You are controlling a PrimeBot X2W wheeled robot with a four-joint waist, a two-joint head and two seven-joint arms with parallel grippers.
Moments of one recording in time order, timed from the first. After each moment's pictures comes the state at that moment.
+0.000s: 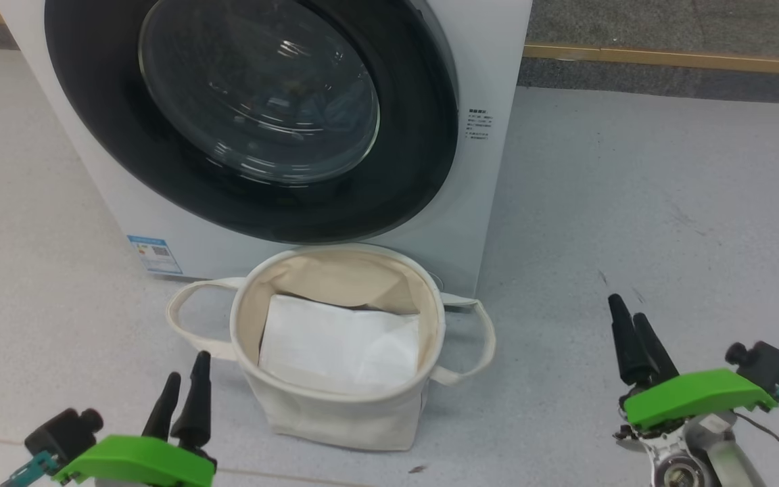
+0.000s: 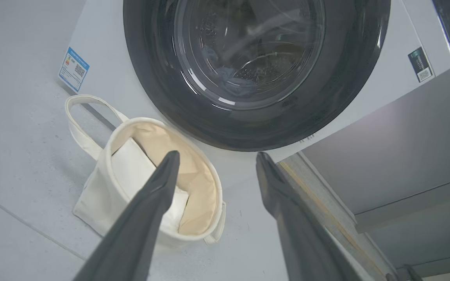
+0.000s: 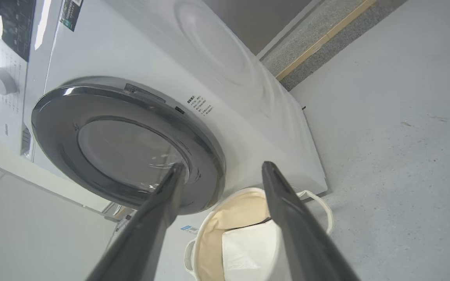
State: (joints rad) left arm -0.09 0.21 -0.20 0.21 -1.05 0.02 -0.08; right arm -0.17 -0.10 0.09 0.33 0.96 0.13 -0.08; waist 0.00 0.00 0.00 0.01
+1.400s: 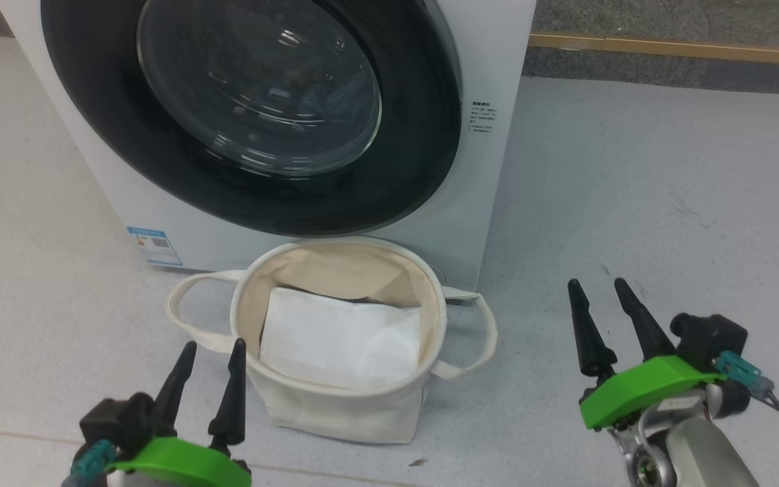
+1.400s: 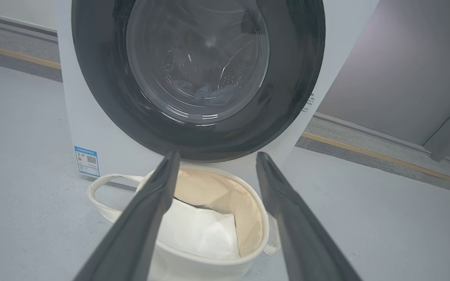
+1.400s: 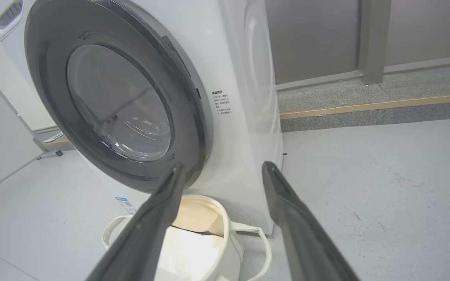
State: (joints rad) left arm -0.13 0.23 -0.28 0.22 -0.55 0.03 -0.20; right arm -0.21 -0.07 0.11 0.31 0.35 0.13 -0.15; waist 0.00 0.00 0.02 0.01
